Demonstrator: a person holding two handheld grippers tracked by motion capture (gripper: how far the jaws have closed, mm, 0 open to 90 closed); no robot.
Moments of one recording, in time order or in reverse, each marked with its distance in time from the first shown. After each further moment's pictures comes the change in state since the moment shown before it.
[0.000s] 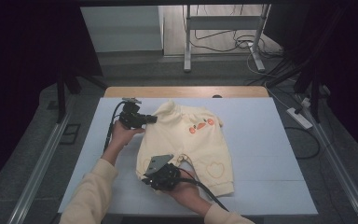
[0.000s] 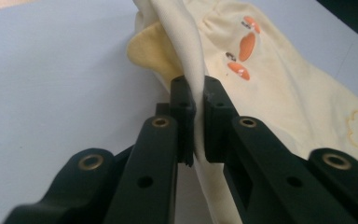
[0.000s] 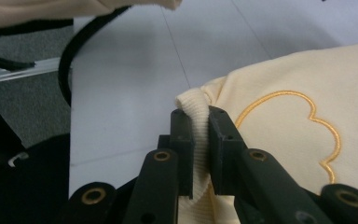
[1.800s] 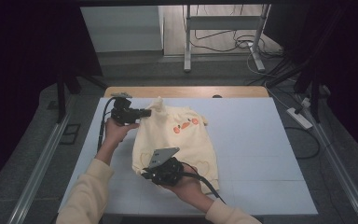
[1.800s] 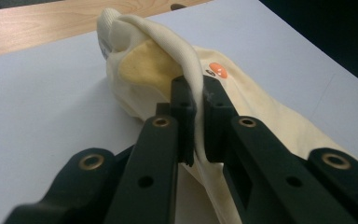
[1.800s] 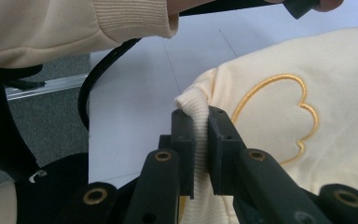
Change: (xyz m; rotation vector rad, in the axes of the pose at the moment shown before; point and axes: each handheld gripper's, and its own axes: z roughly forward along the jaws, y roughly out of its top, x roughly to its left) left arm -0.003 0.007 -0.029 -0.098 0.011 -0.017; right arm -0.004 0.017 -0.027 -0.069 0.011 0.014
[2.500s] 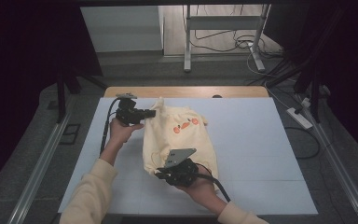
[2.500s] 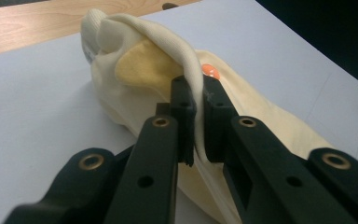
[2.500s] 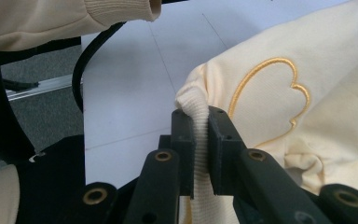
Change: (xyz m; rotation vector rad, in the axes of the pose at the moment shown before) left arm -0.010 0.003 0.013 0.006 -0.010 0.011; right arm -0.008 -0.024 -0.030 0.004 -0.034 0.046
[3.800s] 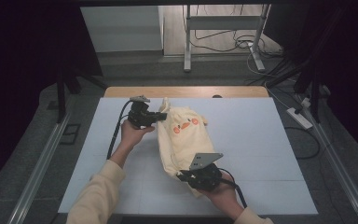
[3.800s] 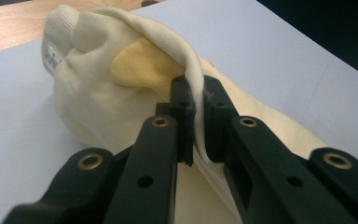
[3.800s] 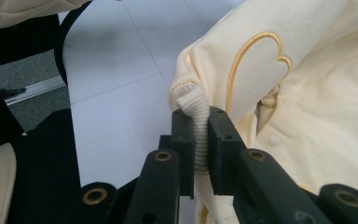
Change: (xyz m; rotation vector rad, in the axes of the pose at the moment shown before) left arm -0.025 0.003 0.029 0.013 -0.011 0.053; right arm -0.011 -0.046 -0.042 0.006 -0.069 0.094
